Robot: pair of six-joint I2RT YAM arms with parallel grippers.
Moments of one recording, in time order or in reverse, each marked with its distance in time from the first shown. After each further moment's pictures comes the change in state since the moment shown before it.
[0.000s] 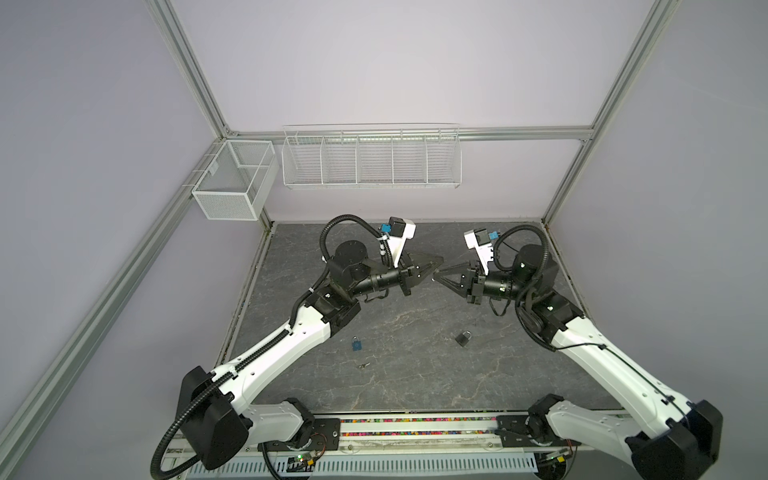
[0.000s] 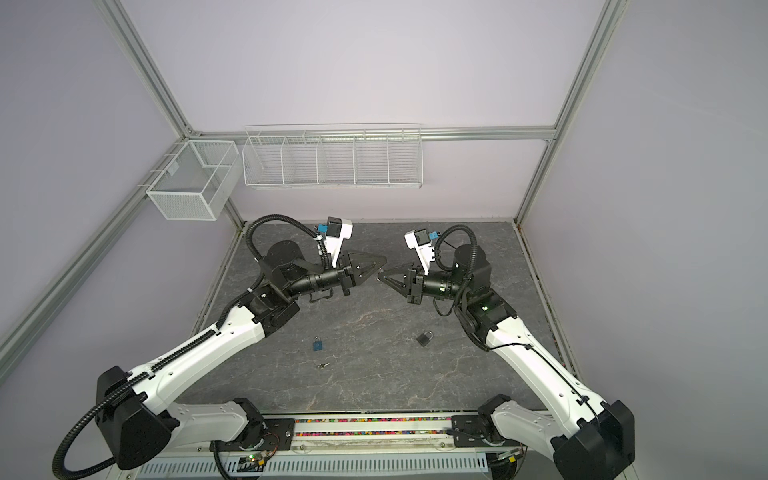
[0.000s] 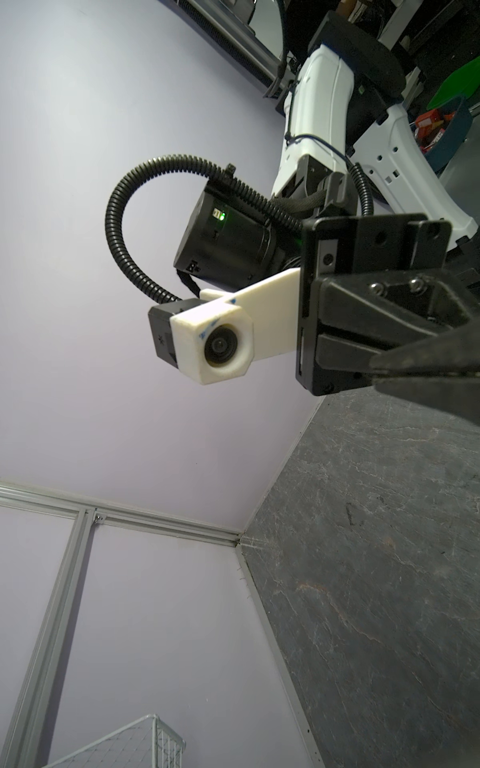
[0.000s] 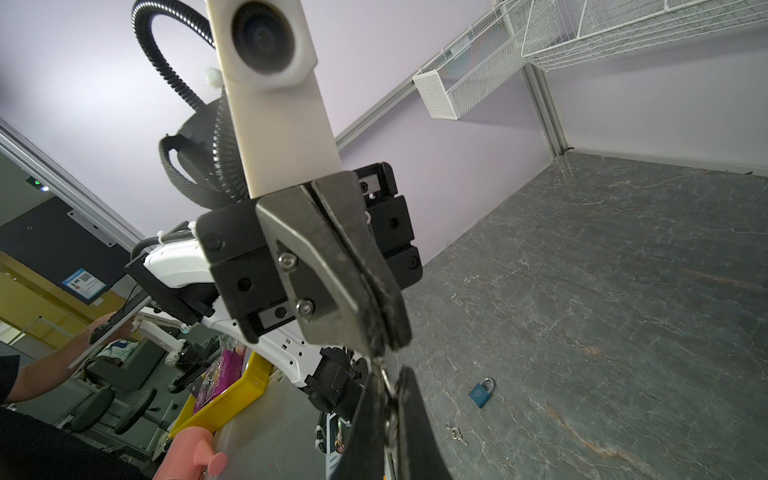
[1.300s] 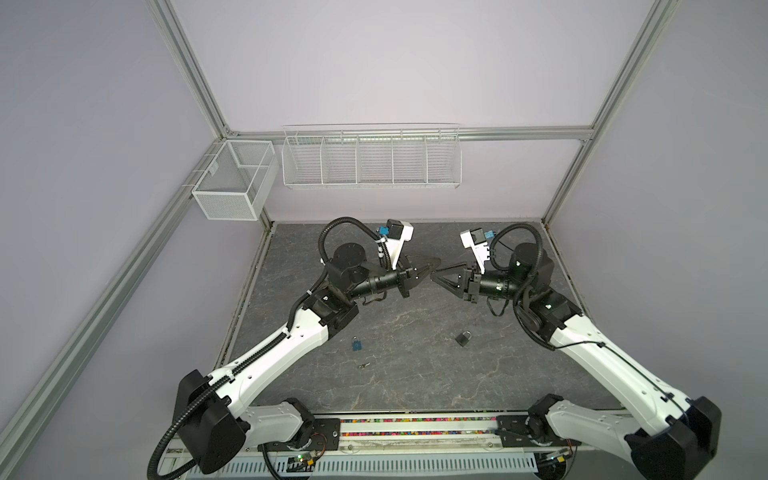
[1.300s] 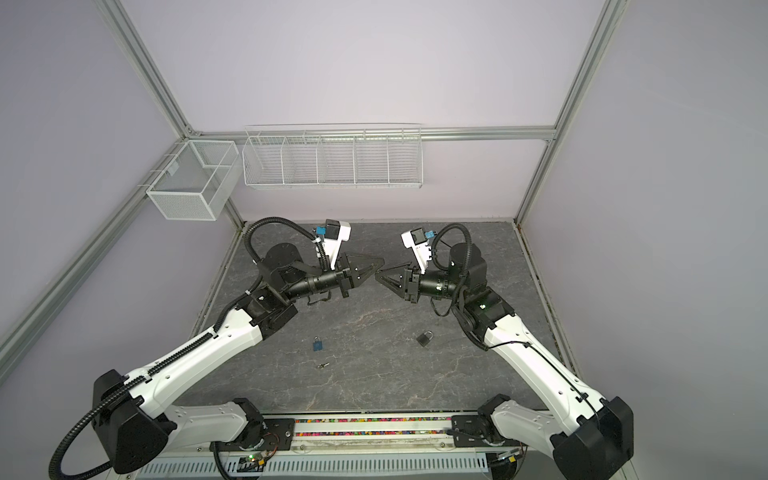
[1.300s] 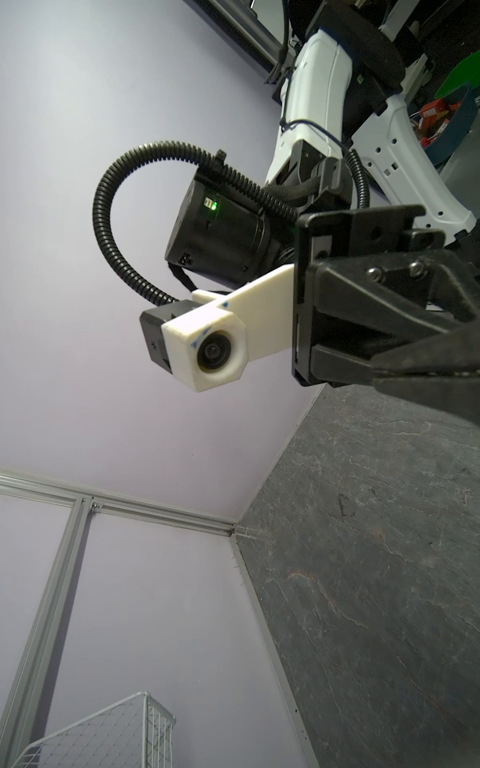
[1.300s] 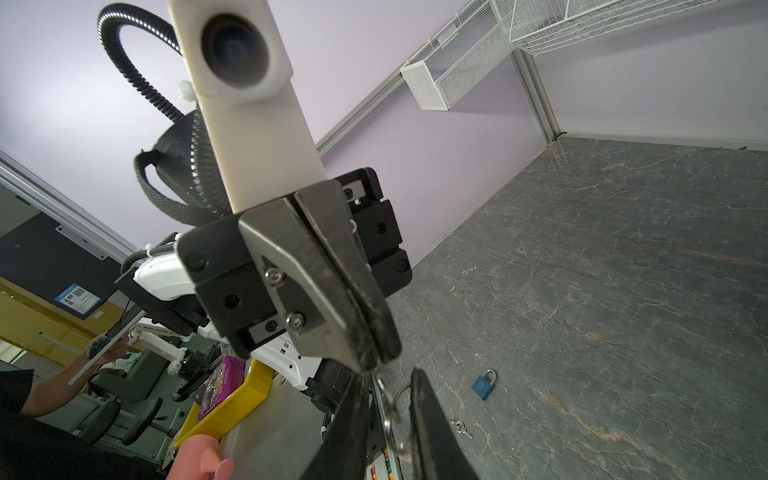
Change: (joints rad) left arm -0.001 -0.021 -0.027 -0.011 -0.023 0.007; right arm 0.021 0.018 0.029 -0.056 0.039 0.016
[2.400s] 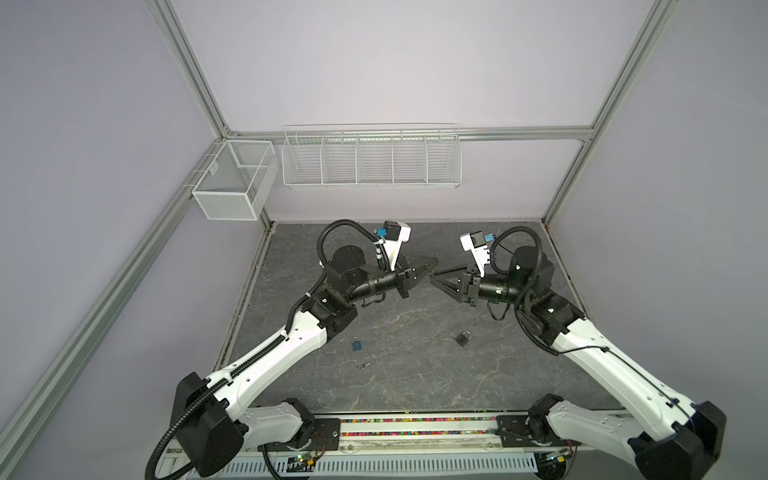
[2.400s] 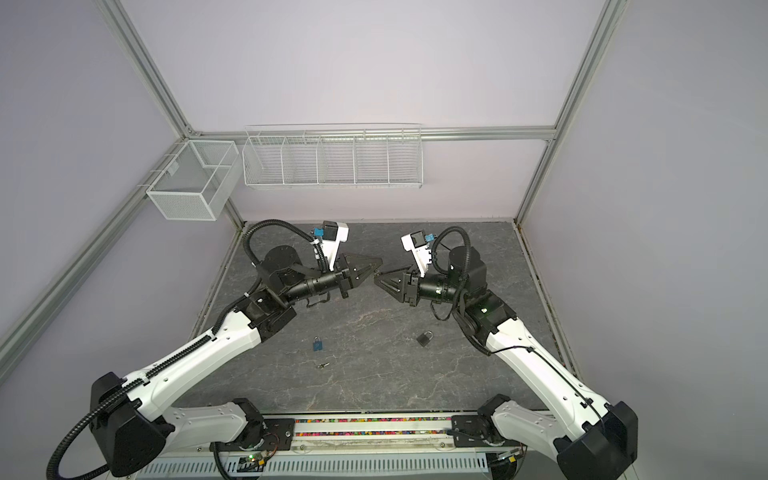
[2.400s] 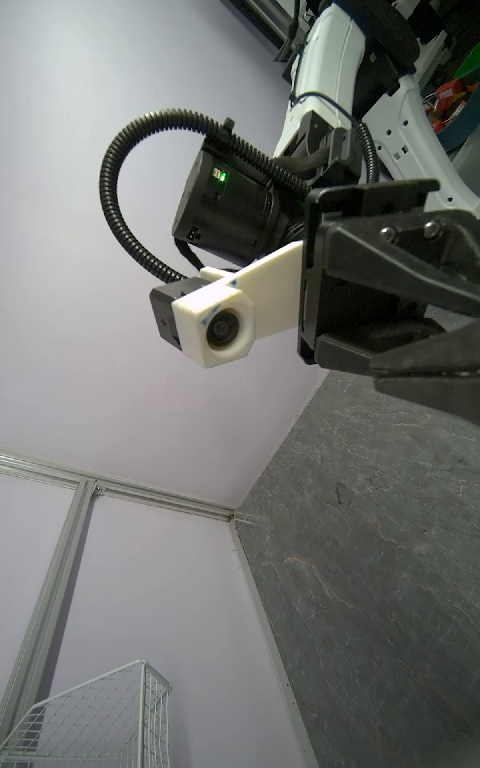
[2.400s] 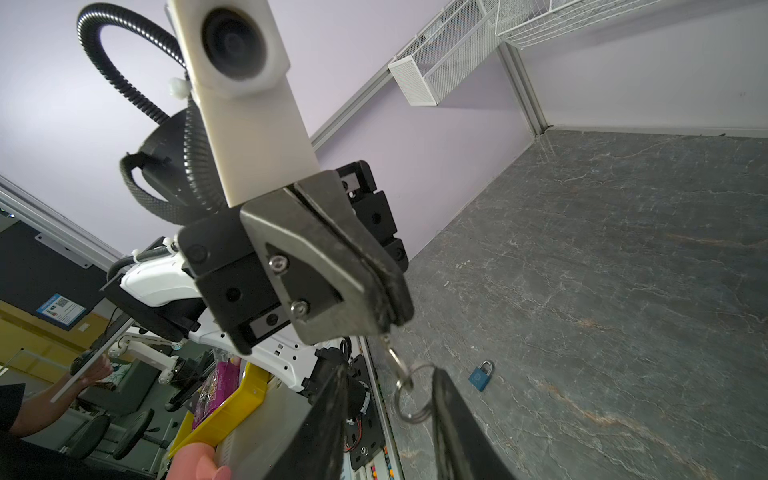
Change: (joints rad) left arm 0.000 -0.017 -0.023 0.000 -0.043 0.000; right arm 0.023 -0.028 -0.008 -0.048 0.059 -0.001
